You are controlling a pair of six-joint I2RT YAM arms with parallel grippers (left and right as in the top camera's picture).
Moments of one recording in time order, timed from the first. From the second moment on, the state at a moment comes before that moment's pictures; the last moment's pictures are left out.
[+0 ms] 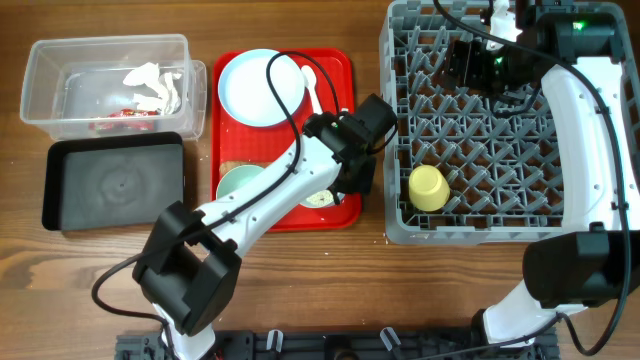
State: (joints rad) left arm -0.77 1.89 1.52 -1.01 -0.02 -0.52; right arm 0.01 1.82 1.90 -1.29 -0.25 0.18
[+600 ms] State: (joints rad) left arm -0.10 1.50 1.56 -1.25 0.06 -0.41; right arm 0.01 1.82 1.90 -1.29 -0.25 0.18
